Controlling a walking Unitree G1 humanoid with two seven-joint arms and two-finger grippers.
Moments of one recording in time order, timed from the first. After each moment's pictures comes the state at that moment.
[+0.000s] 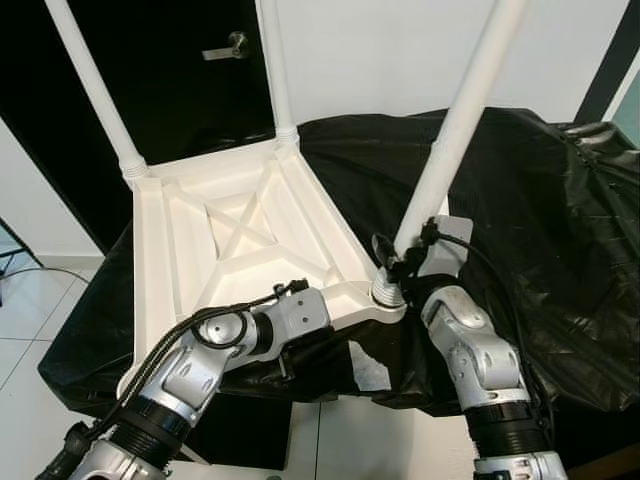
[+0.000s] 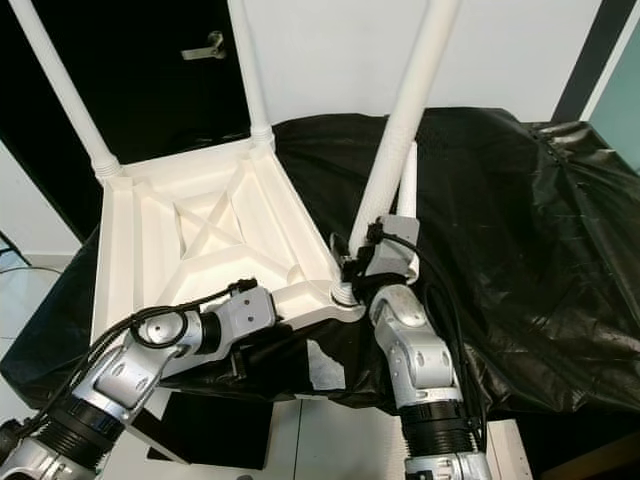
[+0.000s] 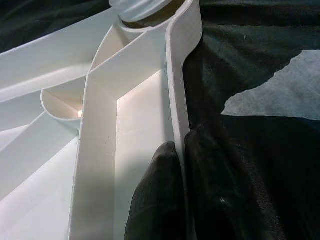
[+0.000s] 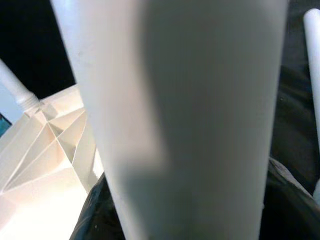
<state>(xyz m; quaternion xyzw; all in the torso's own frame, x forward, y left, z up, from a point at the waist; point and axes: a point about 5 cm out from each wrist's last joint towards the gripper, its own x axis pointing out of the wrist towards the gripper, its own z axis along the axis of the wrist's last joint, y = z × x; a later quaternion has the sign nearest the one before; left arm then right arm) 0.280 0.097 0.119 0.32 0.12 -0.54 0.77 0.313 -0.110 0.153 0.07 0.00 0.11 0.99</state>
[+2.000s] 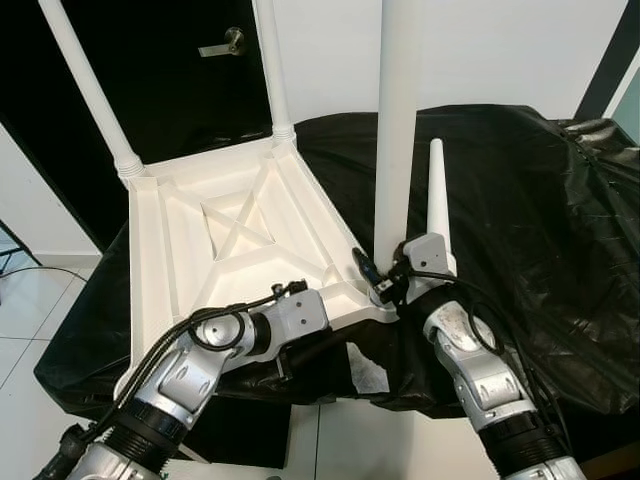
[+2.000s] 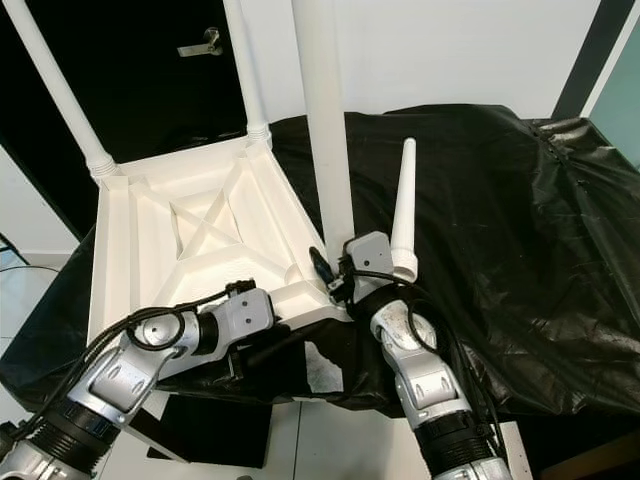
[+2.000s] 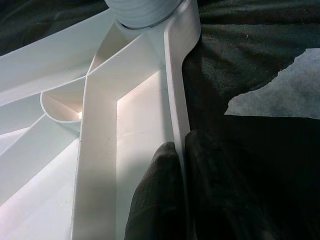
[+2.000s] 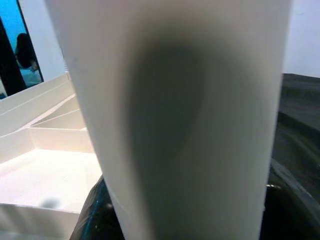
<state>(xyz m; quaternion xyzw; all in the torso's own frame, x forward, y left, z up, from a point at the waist) 0.277 0.099 0.122 0.33 0.11 -0.54 0.77 0.295 -0.104 0.133 -0.09 -0.08 0.24 0.96</state>
